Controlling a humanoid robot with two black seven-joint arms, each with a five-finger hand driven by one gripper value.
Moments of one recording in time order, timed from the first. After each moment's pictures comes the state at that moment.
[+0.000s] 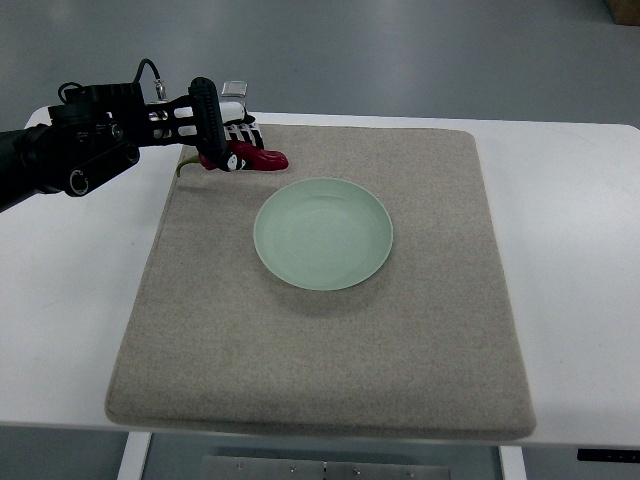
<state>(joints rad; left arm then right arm) -1.30 0.31 0.22 -0.57 0.92 -0.16 -0.27 0.02 0.00 0.06 0.11 -0.17 0.19 0.06</state>
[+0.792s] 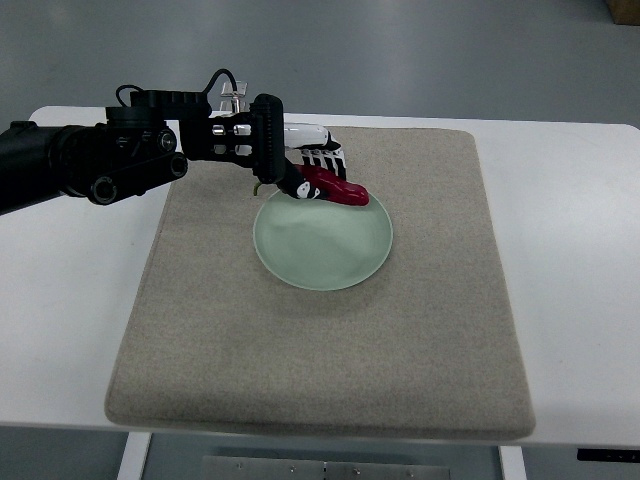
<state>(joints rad) -1.37 0.31 0.22 -0.86 0.95 -0.16 -0.35 0.02 0.00 0.06 0.11 -0.17 0.19 0.06</state>
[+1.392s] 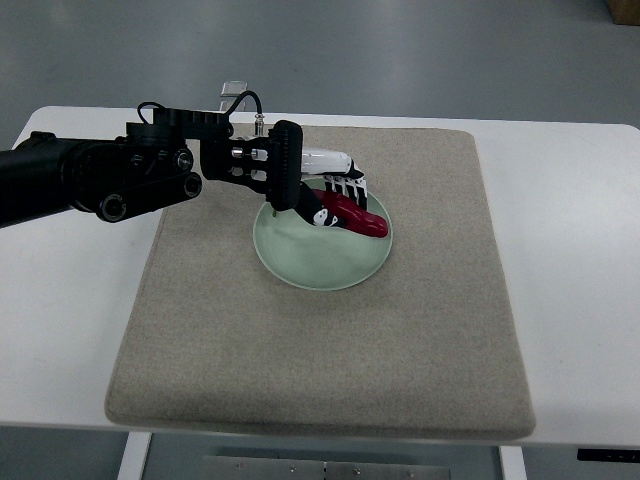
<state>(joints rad) -1.36 0.30 0.21 -0.91 0.98 -0.16 -0.35 0.02 0.00 0.06 0.11 -0.17 0.19 0.06</state>
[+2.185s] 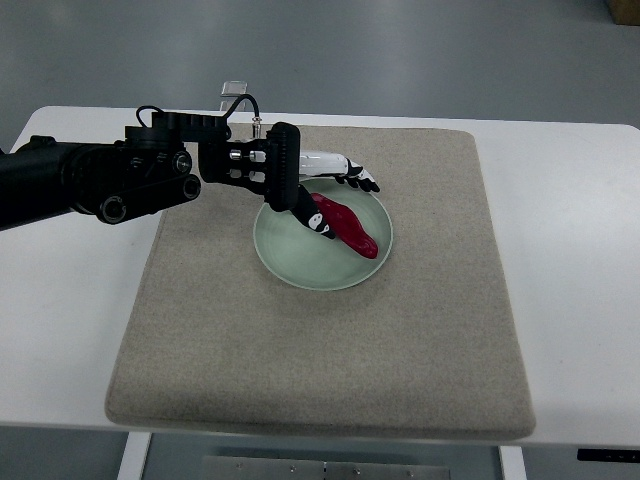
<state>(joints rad) -1.35 0.30 0.21 -0.88 0.97 -0.15 -0.35 0.02 0.00 0.06 0.11 -0.17 0.19 0.06</state>
